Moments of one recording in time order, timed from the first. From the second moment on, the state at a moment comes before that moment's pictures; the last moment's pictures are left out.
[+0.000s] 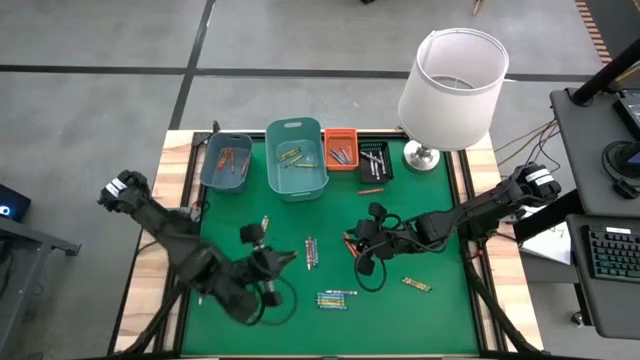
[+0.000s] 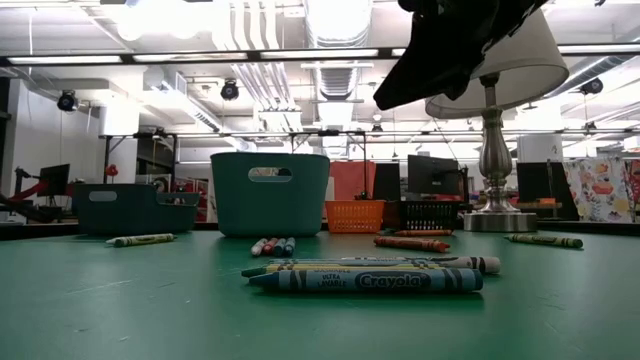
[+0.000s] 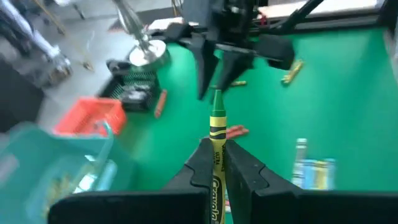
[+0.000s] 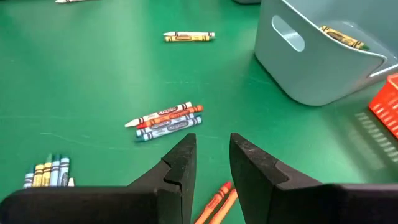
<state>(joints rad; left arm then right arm) -0.68 1.54 1.41 -0.79 -0.92 -0.53 0.32 1.49 0.93 -0.14 0.47 0.37</state>
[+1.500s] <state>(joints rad) 0.71 1.79 1.44 -0.67 0.04 0.47 0.11 1.49 1.08 -0.22 0.47 0.01</state>
